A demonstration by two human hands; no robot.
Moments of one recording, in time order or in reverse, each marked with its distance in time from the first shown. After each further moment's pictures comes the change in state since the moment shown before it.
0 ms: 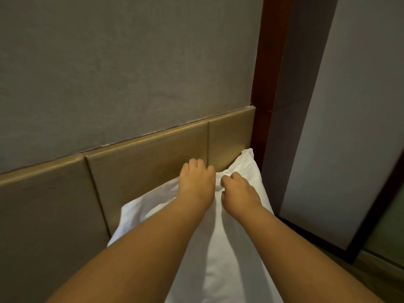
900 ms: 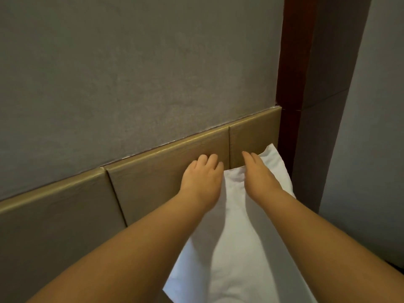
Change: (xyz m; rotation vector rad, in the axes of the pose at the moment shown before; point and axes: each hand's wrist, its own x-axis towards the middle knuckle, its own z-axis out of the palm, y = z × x) left_hand 0.010 -0.042 -0.001 -0.015 0.159 0.133; right_hand 0.067 0.007 0.002 0.289 0.027 0.014
